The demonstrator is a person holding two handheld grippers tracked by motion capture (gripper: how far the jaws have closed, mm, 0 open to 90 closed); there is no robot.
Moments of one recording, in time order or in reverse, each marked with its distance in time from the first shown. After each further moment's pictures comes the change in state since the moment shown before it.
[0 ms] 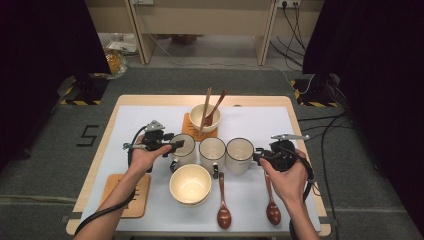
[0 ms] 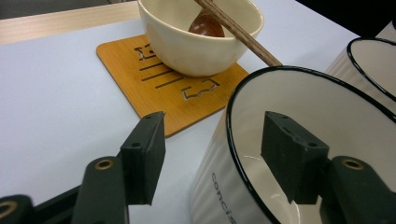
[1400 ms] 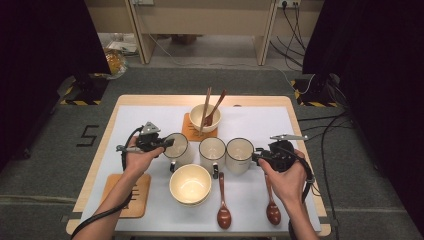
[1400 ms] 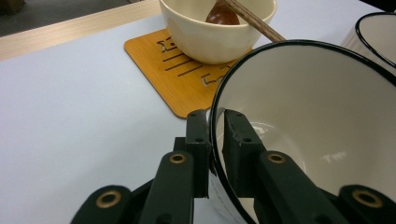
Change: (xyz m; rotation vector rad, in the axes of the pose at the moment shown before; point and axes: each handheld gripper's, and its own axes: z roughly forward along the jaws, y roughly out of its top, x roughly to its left) left arm -0.002 -0.004 -0.023 0.022 0.096 0.063; right arm 0.002 -0.001 0.002 -0.003 0.001 -0.006
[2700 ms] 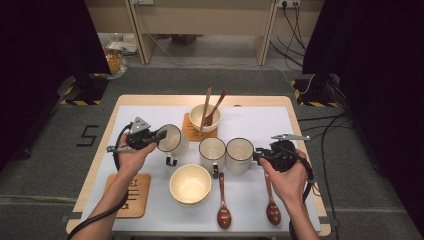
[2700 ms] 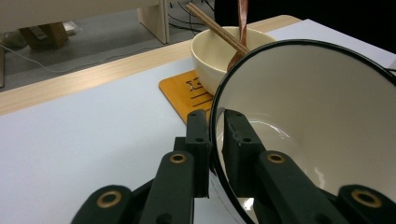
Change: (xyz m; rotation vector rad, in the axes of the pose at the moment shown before) left arm 0.003 0.013 -0.029 -0.129 0.091 -0.002; right arm -0.001 0.001 -0.003 -0.023 -0.003 0.001
